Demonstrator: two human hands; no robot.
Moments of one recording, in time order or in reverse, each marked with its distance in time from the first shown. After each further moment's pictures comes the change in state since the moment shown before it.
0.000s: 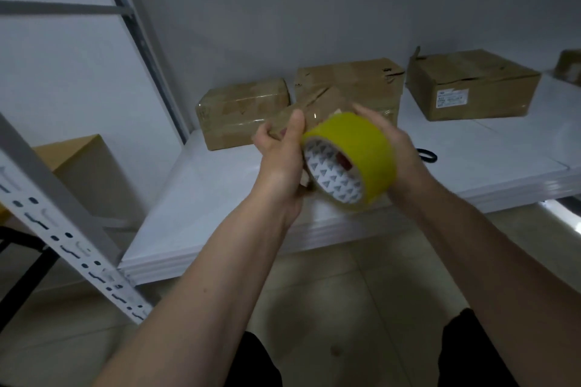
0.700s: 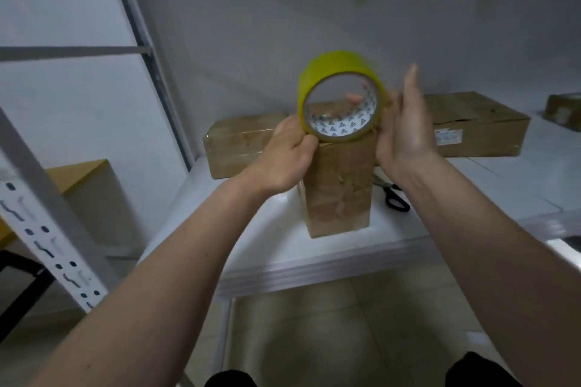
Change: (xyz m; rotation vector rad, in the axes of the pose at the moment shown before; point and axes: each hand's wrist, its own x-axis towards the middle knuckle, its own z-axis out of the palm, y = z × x) left_hand 0.016 0.063 -0.003 1.027 -0.321 0.578; right_hand 0.054 -0.063 0.002 0.450 0.167 0.049
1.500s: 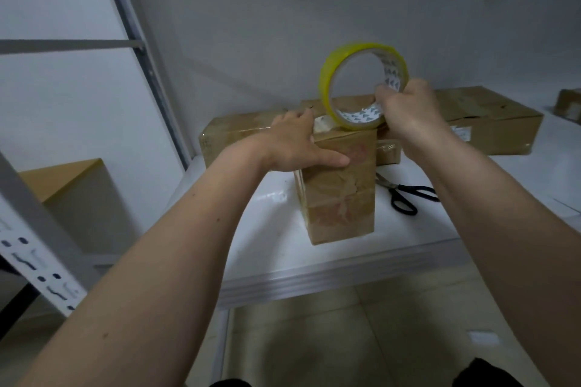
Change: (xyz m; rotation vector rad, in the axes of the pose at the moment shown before) left_hand 0.052 -0.013 -0.007 0.422 -0.242 -0.173; right_hand 0.027 -0.013 -0.002 -0.749 0.176 -0.129
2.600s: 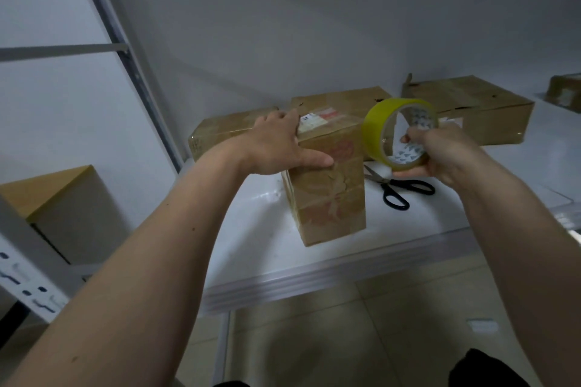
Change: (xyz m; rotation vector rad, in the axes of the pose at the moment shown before) left_hand -0.004 0.000 -0.003 0.004 -0.011 -0.012; right_hand 0.013 0.073 -0.045 0.252 -0.106 0.440
